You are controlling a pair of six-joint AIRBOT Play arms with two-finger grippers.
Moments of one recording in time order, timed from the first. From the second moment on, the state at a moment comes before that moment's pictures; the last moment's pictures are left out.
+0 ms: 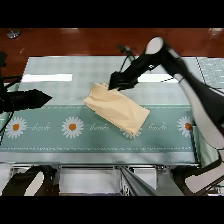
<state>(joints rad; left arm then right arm) 0.10 -0.72 0.86 1.03 -1.17 -1.38 0.32 -1.74 1.79 -0.92 1.48 1.48</state>
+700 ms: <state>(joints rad) 0.10 -0.72 0.72 0.92 -1.10 -1.38 0.09 -0.85 0.41 -0.87 0.78 1.69</state>
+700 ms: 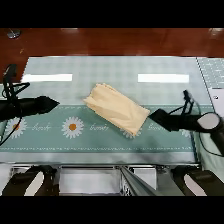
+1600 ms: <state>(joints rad) 0.10 -0.72 0.68 0.88 -1.08 -1.38 0.26 -1.35 1.24 -0.68 0.98 1.41</state>
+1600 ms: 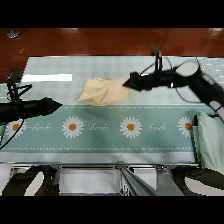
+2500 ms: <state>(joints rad) 0.10 -0.72 0.68 0.88 -1.05 -1.38 -0.52 -1.24 1.83 -1.18 1.73 1.71</state>
